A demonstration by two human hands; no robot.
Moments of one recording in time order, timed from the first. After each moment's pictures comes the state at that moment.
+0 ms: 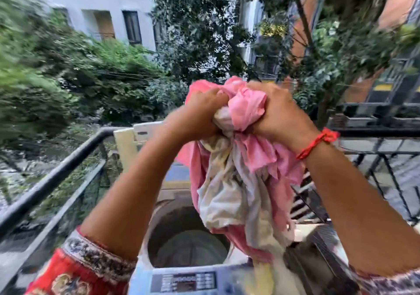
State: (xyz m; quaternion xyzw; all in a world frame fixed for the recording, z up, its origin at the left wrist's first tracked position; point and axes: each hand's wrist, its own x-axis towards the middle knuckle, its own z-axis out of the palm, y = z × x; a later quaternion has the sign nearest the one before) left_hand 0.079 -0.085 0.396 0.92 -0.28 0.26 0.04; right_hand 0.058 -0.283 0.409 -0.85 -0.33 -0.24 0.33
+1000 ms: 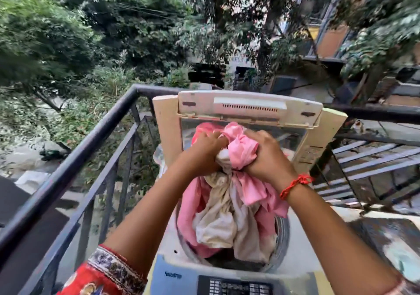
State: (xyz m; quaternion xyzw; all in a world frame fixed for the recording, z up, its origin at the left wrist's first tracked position) left_hand 0.164 0.087 0.187 0.98 -0.16 0.08 0.11; right_hand 0.181 -0.105 0.206 -0.90 -0.28 -0.07 0.33
